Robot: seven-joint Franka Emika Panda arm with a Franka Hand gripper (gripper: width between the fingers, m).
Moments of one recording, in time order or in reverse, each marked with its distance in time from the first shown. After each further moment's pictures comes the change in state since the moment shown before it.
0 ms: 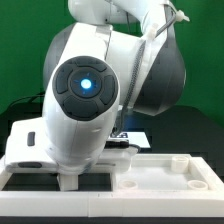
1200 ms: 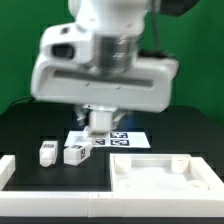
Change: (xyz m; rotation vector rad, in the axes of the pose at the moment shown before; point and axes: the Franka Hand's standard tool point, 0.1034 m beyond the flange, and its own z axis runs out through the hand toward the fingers) arm -0.060 -0.083 -0.134 0.058 0.650 0.128
